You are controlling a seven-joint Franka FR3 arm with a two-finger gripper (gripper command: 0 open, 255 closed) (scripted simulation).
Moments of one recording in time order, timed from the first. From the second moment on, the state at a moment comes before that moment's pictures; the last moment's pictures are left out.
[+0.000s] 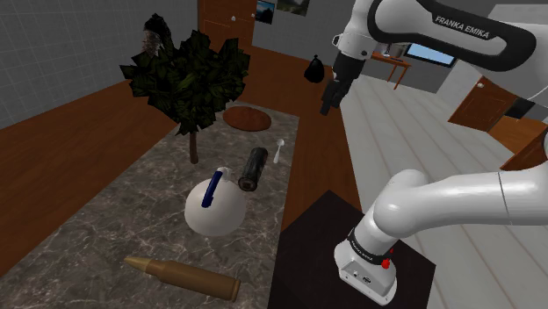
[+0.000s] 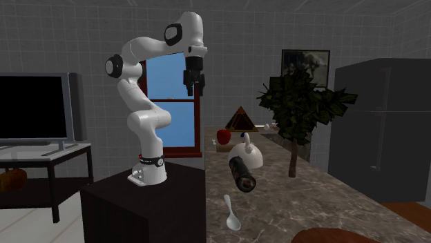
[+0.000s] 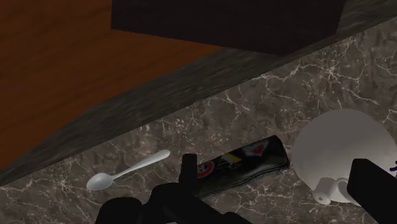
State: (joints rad) arm 0.01 -0.80 -0.04 -2.30 -0.01 1.53 -0.14
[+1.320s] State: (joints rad) arm -0.14 -0.32 0.26 -2.39 0.12 2.03 0.68
